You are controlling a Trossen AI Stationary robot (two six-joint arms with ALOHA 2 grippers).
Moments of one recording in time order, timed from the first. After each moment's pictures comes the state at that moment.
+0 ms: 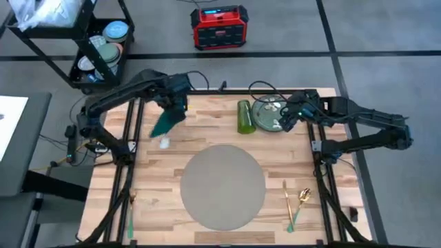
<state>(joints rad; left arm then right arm) 0.44 1.55 1.71 -1.57 -0.29 -0.13 -0.21 1.02 1.14 -1.14 0.55 0.46</state>
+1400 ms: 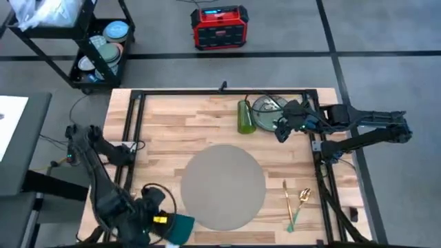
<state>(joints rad) -0.94 1.65 1.71 -1.32 -0.42 -2.12 0.00 1.02 1.14 -0.99 0.52 0.60</state>
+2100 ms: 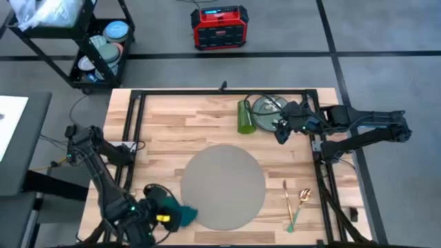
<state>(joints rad) -0.97 1.66 1.62 -1.08 -0.58 -2.16 0.02 1.02 1.14 -0.99 0.52 0.57</state>
